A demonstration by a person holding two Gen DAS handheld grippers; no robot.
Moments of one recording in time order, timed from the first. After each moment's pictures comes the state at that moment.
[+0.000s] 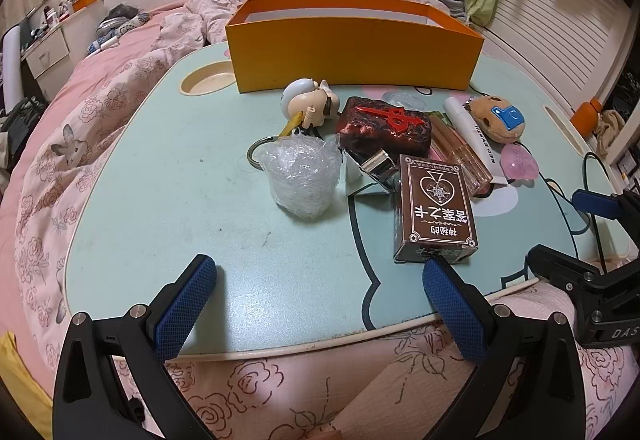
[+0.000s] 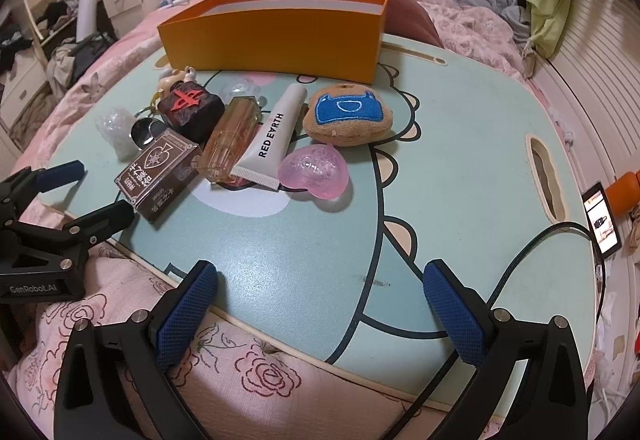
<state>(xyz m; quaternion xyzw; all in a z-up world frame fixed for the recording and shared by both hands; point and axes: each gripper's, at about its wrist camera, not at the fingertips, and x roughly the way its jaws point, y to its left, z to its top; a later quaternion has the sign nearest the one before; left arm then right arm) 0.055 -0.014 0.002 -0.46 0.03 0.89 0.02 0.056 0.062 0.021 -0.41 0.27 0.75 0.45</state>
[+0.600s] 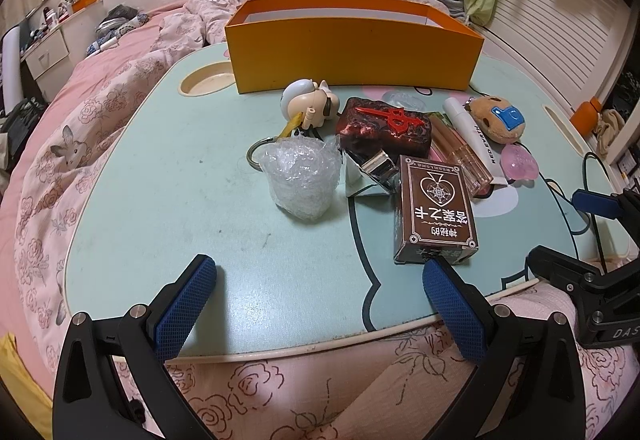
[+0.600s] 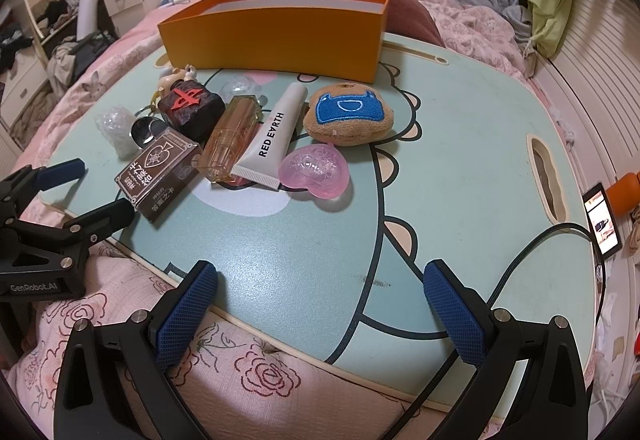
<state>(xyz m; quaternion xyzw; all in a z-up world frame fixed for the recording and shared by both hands) 0.054 -0.016 0.002 -0.46 0.04 0.89 0.03 0.056 0.062 0.021 -0.41 0.27 0.75 0.45</state>
